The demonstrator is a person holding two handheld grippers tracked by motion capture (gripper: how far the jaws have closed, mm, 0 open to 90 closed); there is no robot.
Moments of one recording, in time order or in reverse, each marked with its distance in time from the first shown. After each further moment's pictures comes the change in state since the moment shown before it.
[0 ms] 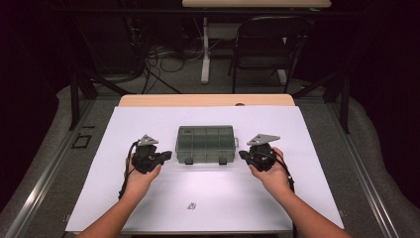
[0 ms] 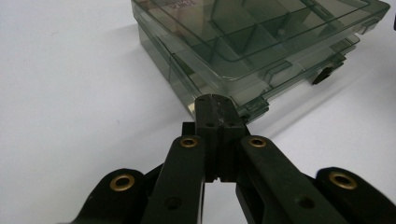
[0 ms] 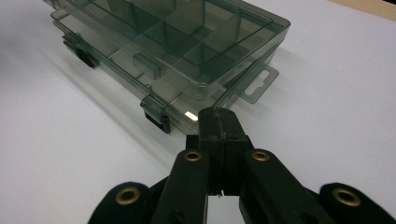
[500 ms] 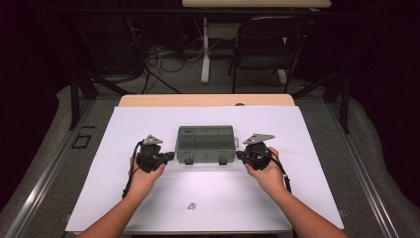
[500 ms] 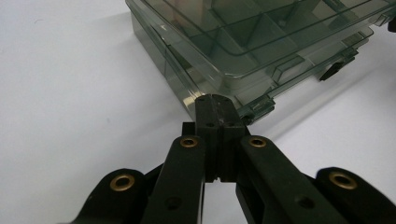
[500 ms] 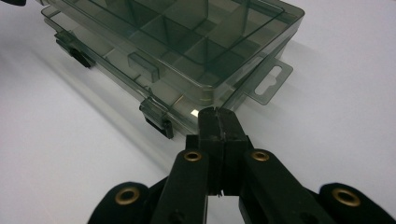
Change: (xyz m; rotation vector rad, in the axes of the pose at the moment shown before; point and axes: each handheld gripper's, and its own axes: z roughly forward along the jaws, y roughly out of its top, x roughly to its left) left arm -0.002 0.001 0.013 0.036 -0.006 -0.005; right arm 0.002 0.001 0.015 0.022 0.014 0.030
